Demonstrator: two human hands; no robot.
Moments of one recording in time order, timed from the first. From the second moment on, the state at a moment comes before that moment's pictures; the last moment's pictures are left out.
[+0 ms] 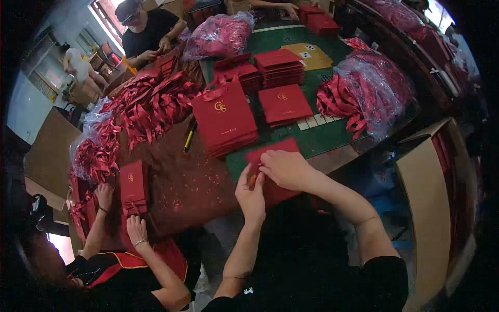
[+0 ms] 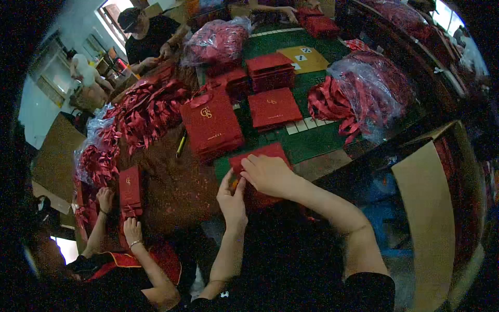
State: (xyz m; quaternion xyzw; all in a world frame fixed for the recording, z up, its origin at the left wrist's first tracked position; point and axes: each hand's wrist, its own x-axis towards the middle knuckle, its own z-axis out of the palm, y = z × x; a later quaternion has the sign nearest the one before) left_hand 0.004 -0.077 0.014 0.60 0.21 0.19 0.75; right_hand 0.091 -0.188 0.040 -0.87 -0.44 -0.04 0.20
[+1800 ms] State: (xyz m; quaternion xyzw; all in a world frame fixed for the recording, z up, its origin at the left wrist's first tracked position) left_hand -0.004 0.017 -0.002 0.95 0.09 0.31 0.05; right_hand 0.121 -0.192 -0.007 -0.80 -0.45 0.10 0.39
